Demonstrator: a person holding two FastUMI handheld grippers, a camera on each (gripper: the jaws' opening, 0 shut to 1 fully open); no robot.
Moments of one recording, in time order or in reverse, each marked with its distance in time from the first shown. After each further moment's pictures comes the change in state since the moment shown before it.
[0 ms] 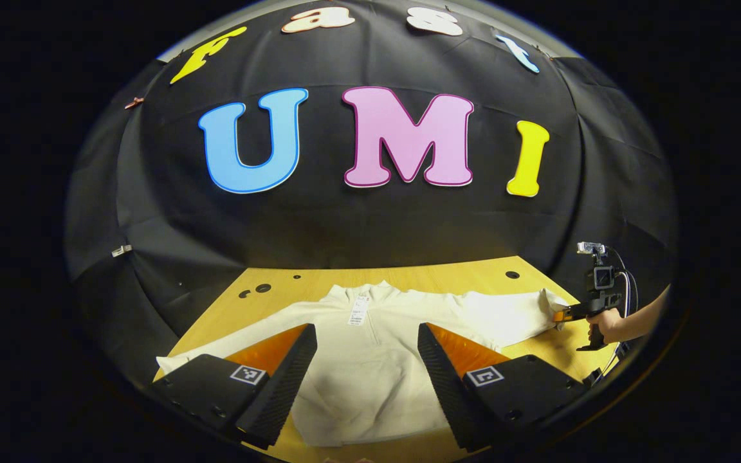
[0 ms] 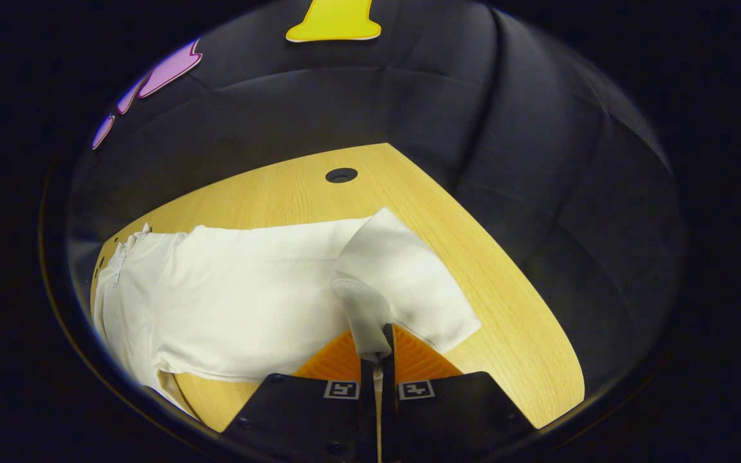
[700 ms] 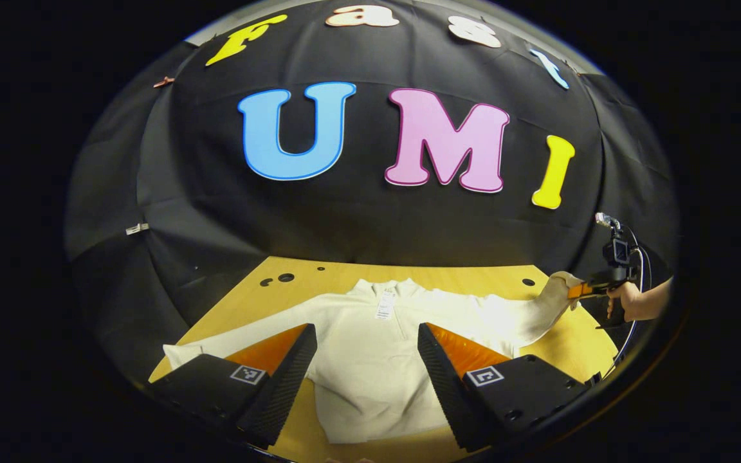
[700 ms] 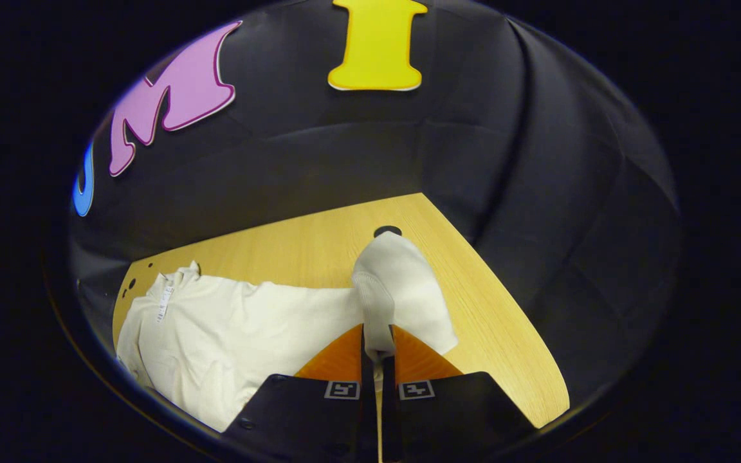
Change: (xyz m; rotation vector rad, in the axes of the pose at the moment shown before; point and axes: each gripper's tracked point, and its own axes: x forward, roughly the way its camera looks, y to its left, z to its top) left arm -0.015 0.071 -0.014 -0.096 -0.003 0.061; right arm -0.067 0.080 0.095 -0.055 -0.127 0.077
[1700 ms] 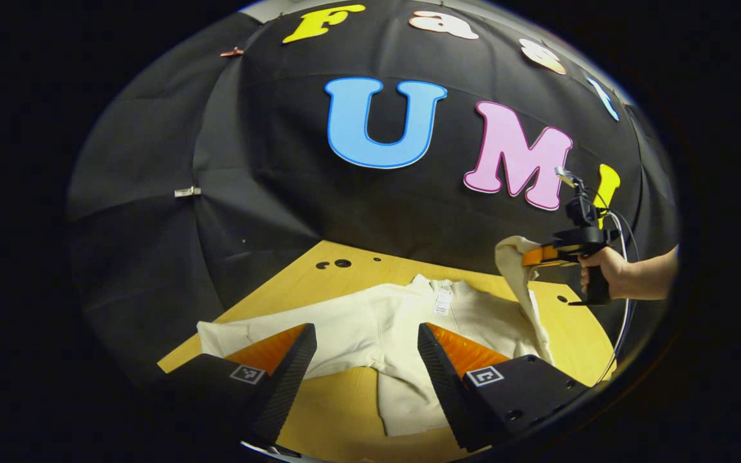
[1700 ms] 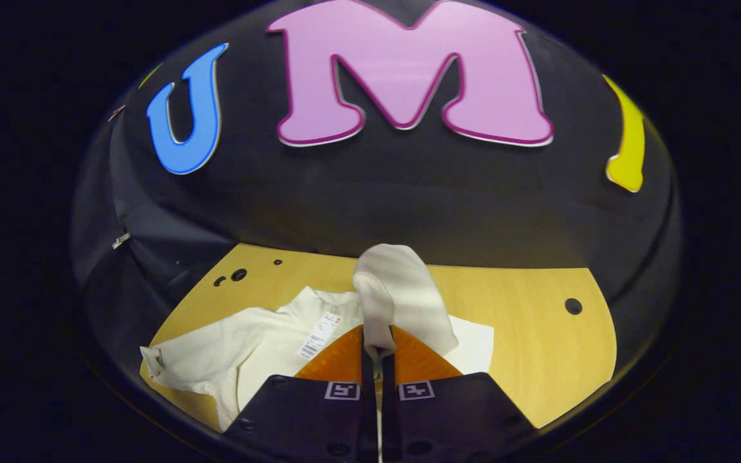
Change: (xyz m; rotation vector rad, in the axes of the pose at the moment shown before) left arm -0.024 0.124 -0.030 -0.176 0.000 0.141; right arm -0.035 0.383 0.026 -0.264 -0.040 0.430
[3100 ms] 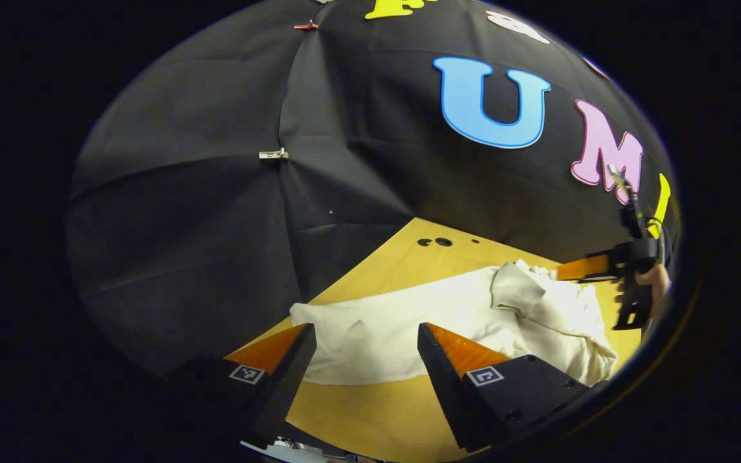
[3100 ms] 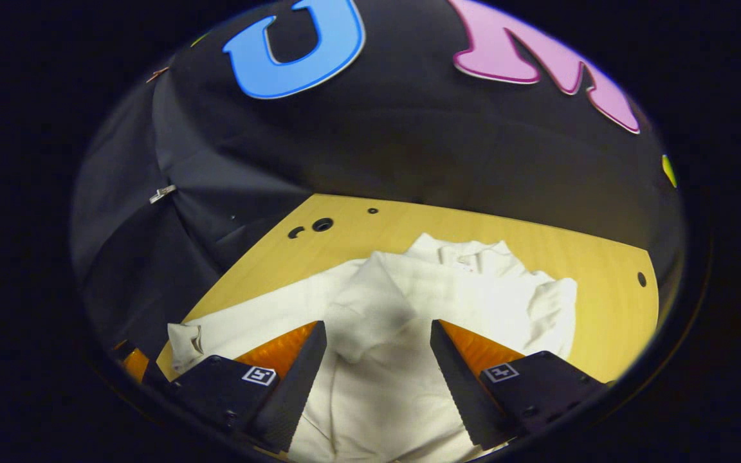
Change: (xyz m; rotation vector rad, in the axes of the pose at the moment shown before) left arm 0.029 0.192 -0.052 -0.050 0.086 0.284; right arm -0.009 0.126 -0.090 -0.042 0.098 0.098
